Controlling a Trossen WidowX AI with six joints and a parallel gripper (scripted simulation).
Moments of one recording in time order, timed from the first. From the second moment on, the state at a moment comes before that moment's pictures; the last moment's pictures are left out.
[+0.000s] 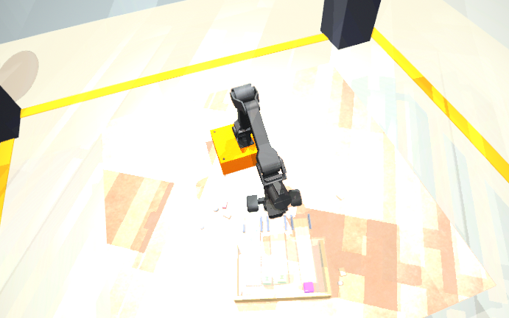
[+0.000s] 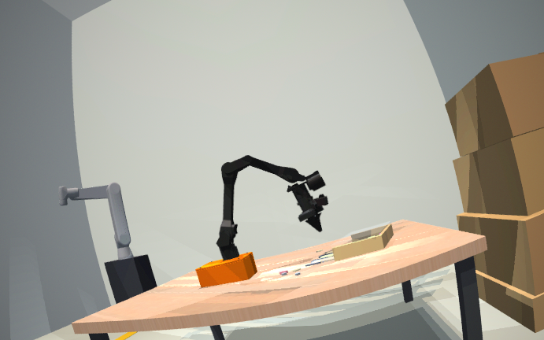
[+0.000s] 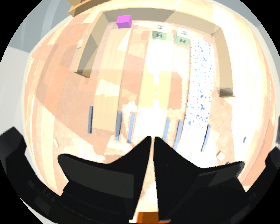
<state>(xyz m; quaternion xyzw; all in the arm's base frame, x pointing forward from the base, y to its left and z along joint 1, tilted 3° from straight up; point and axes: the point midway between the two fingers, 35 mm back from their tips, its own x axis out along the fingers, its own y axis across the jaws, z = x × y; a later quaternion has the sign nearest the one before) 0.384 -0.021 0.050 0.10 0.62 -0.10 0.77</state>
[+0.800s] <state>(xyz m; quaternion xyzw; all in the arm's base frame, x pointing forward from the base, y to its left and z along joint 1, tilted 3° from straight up) 0.393 -0.018 -0.001 0.11 0.70 -0.12 0.70</state>
